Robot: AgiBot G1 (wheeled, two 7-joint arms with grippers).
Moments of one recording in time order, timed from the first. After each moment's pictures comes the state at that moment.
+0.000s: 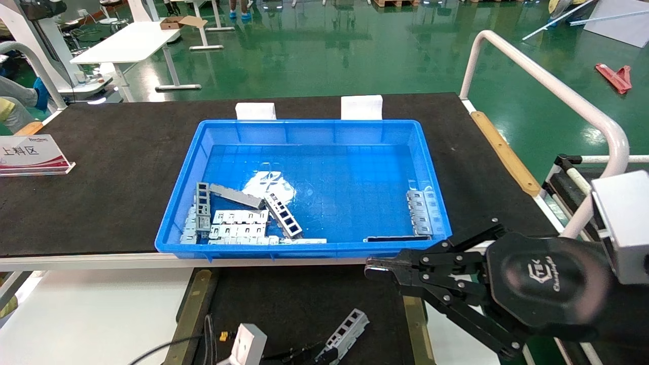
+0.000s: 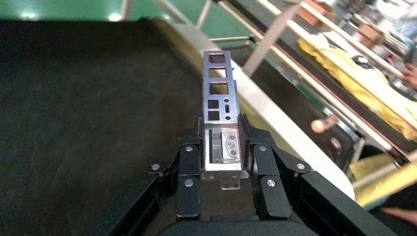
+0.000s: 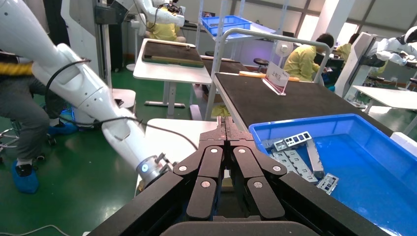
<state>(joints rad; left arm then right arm) -0.77 0.97 1.05 -0.94 0.12 0.66 0.36 1.08 -0.60 -0.30 1.28 -0.72 -1.49 0.18</state>
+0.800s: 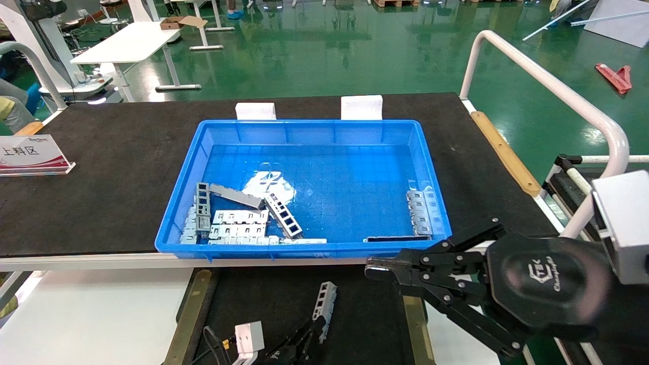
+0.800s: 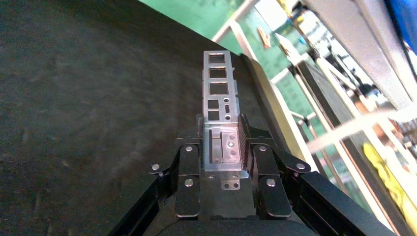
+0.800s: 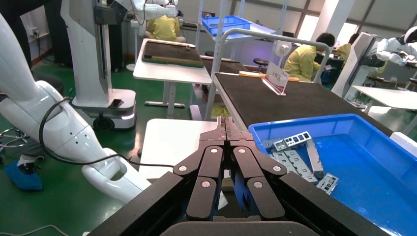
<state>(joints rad) -0.64 1.29 0.77 -0.69 -0.15 0.54 0.56 1.08 -0.60 -0.30 1.28 -0.72 -1.49 0.18</state>
